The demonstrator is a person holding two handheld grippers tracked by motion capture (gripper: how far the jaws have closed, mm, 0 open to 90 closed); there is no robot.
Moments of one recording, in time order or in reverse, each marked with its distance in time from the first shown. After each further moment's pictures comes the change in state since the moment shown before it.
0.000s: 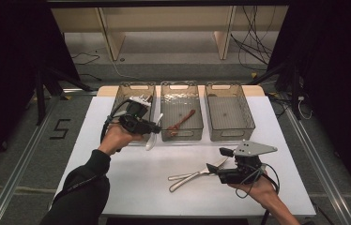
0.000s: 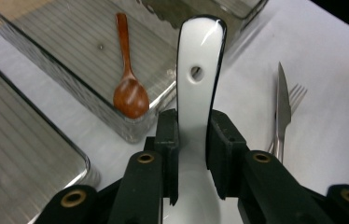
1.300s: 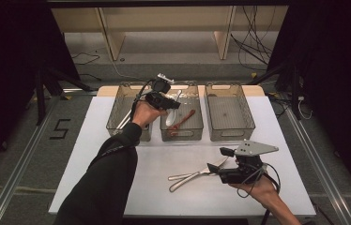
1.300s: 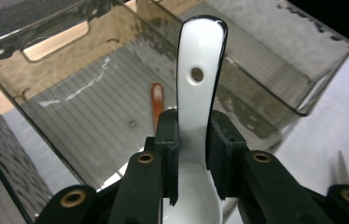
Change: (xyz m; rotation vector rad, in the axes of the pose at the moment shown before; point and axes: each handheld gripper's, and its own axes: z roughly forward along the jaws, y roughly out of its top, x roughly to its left) left arm 0.023 0.073 0.066 -0.043 0.110 -0.051; right arm -0.002 -0.001 -0.001 -0.005 0.010 0.006
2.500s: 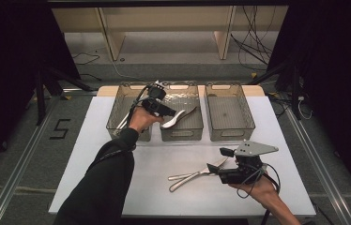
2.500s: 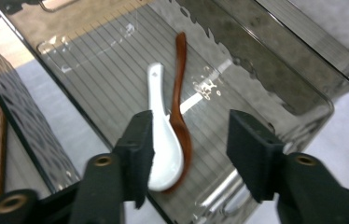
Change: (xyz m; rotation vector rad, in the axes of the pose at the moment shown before) left arm 0.013 -0.025 0.006 0.069 0.048 -0.042; right arm 0.001 0.000 0.000 0.003 0.000 -0.002
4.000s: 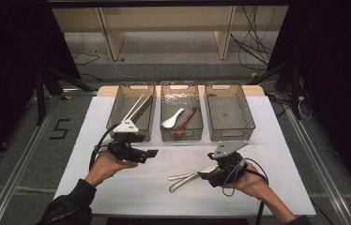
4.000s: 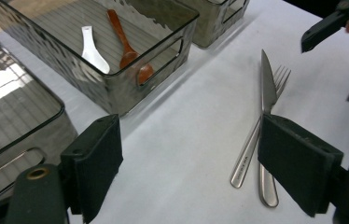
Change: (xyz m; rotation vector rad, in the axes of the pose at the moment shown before) left arm -0.039 -0.135 -0.099 -0.193 -0.121 0.130; right arm 0.004 0.006 0.044 0.252 0.074 -0.175
